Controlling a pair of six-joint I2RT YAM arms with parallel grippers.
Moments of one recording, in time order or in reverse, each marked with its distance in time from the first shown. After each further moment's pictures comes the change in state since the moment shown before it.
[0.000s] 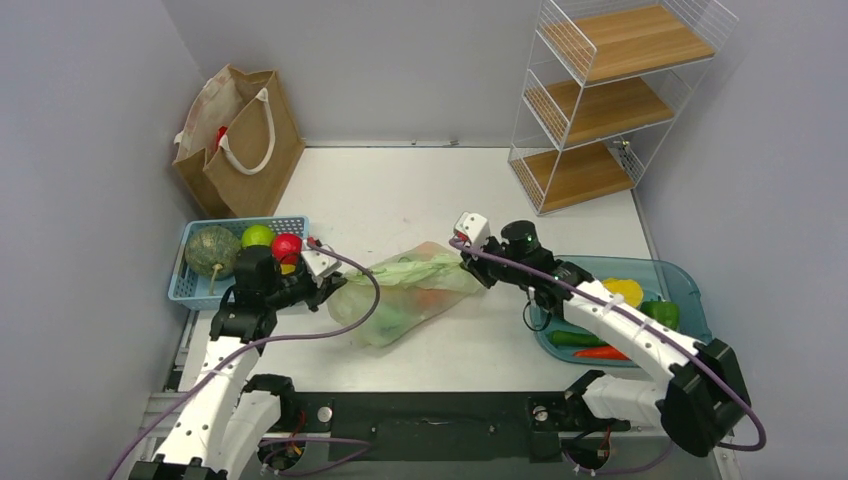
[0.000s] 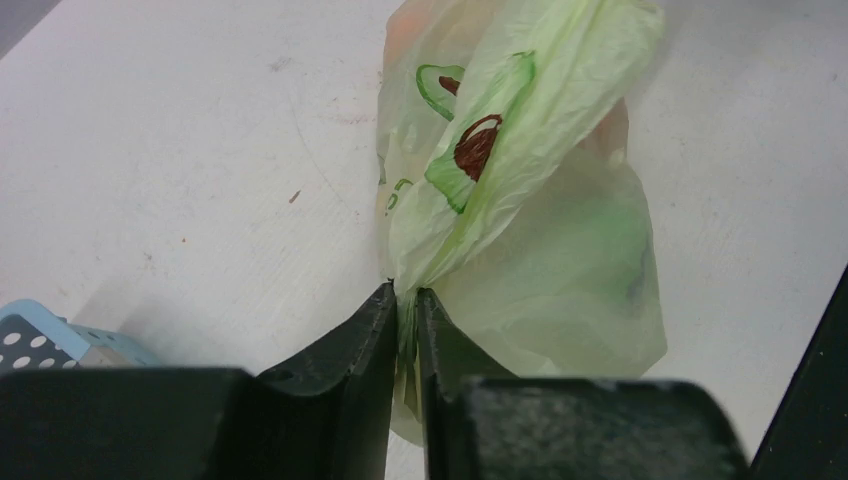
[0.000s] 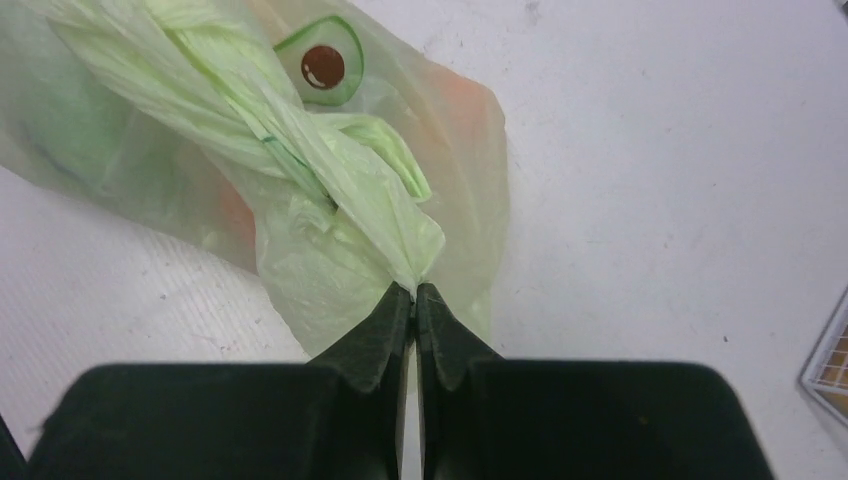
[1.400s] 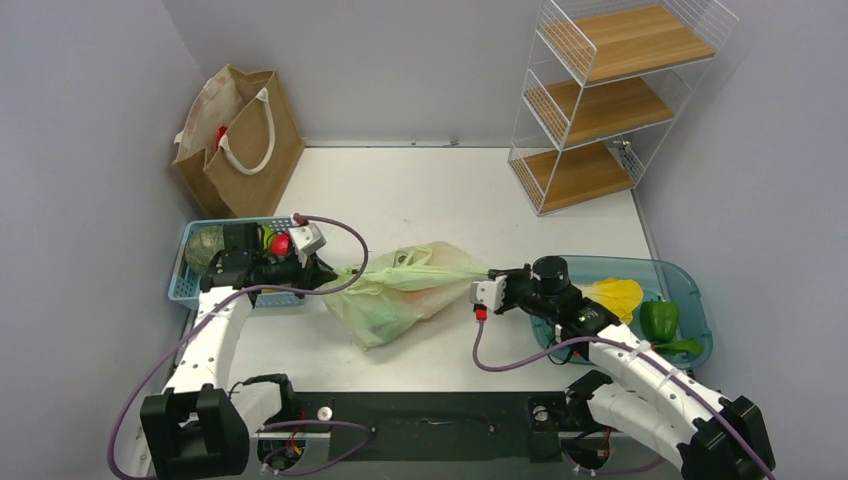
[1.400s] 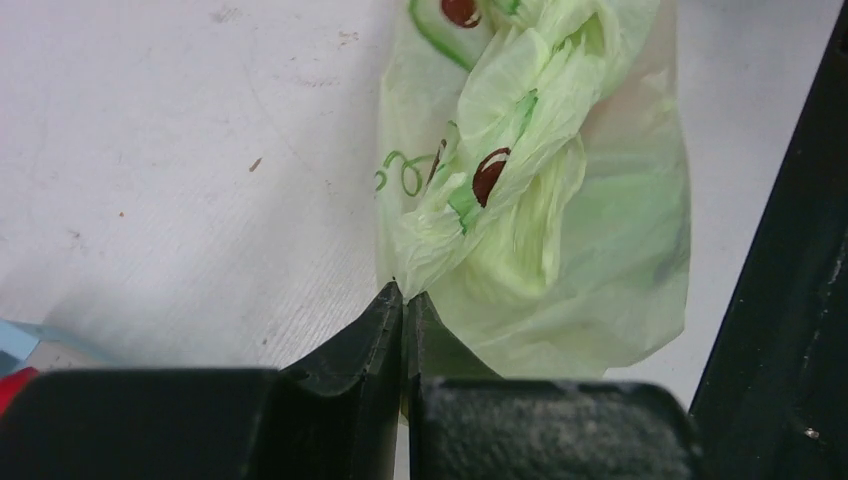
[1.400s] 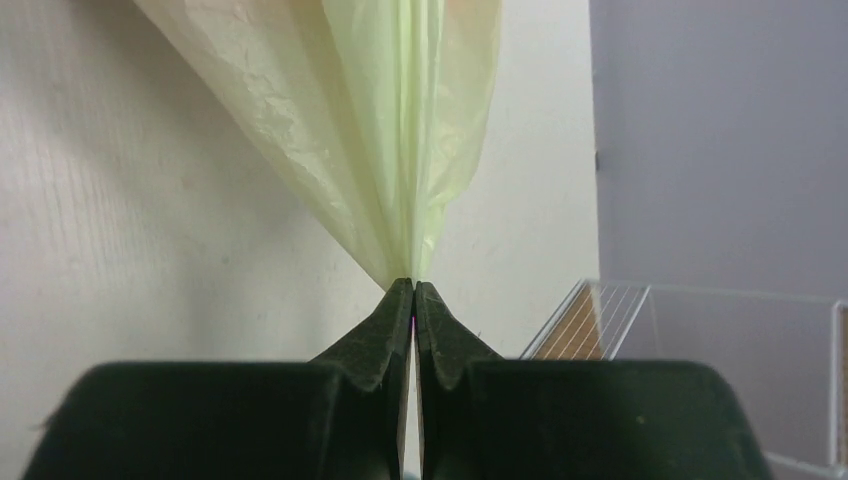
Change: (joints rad) left arm 0.180 0.307 0.227 -0.323 0.256 0.245; right arm -0.021 -0.340 -0.326 0.113 -0.039 -0.793
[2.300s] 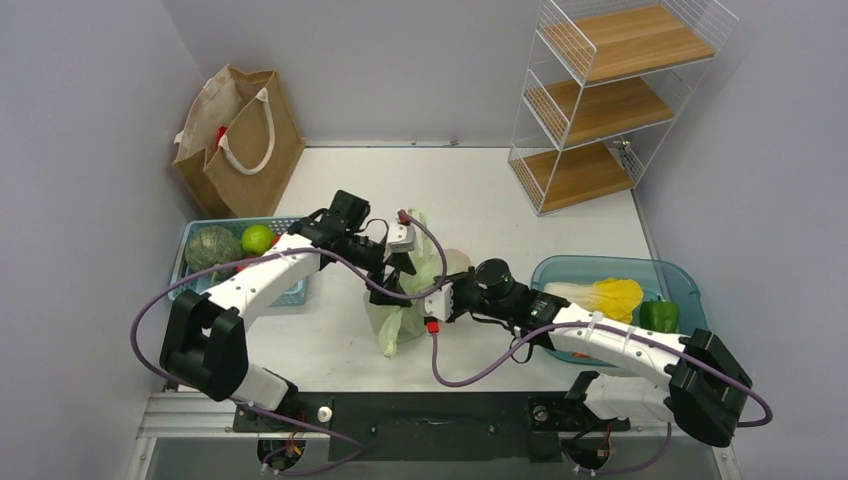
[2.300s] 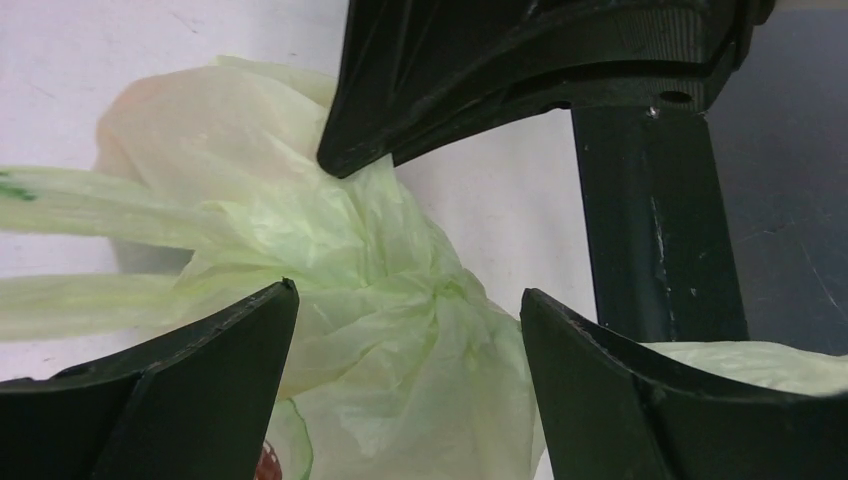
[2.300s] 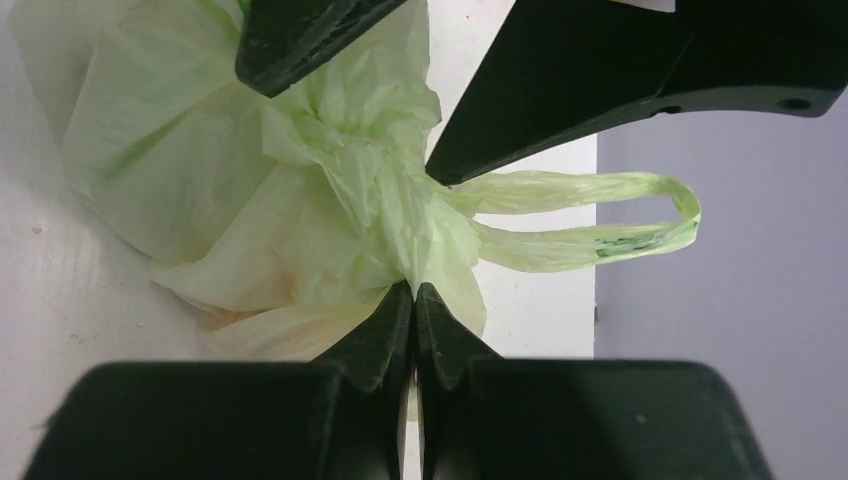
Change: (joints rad) left arm -0.551 0.401 0.325 -0.009 0.010 -0.018; right arm 0.306 0.294 0.160 0.150 0.127 0.094
